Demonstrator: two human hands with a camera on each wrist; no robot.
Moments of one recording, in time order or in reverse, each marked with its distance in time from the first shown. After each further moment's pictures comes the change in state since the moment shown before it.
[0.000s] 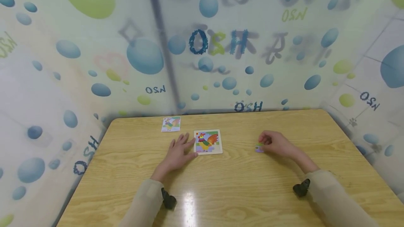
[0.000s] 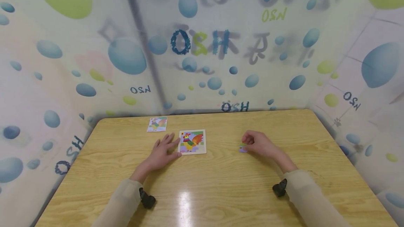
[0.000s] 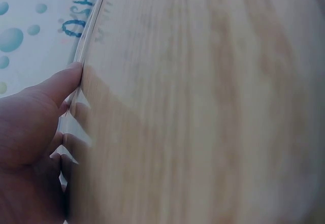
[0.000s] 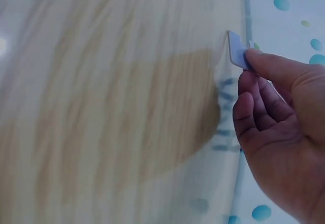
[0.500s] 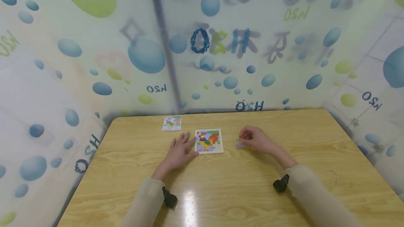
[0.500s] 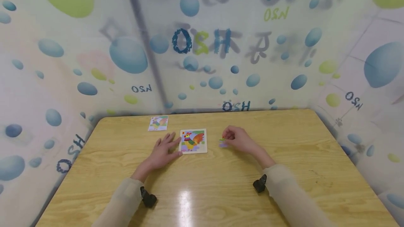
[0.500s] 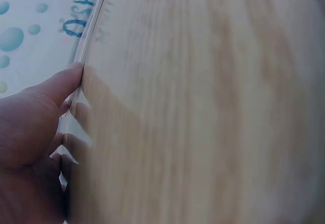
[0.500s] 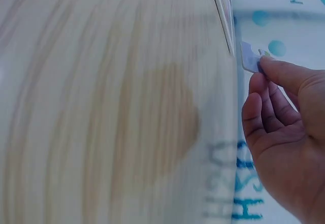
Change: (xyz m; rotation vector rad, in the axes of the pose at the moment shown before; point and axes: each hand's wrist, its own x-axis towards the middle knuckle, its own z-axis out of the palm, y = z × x) left_hand -0.001 0.000 -0.001 0.005 -0.004 -0.005; right_hand 0.040 -0.040 0.043 0.128 0.032 -0.075
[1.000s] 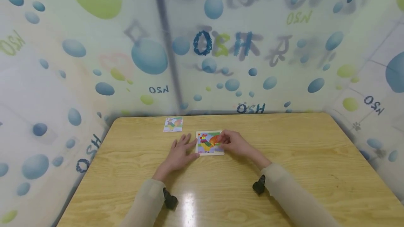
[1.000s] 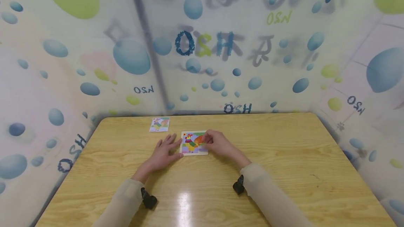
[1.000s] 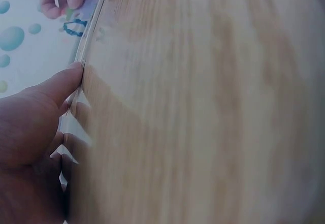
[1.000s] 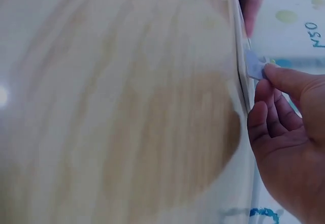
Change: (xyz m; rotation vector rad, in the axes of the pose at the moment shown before) left_hand -0.001 0.002 -0.001 -0.002 0.011 0.011; right_hand 0.038 -0.025 0.059 0.037 -0.088 -0.041
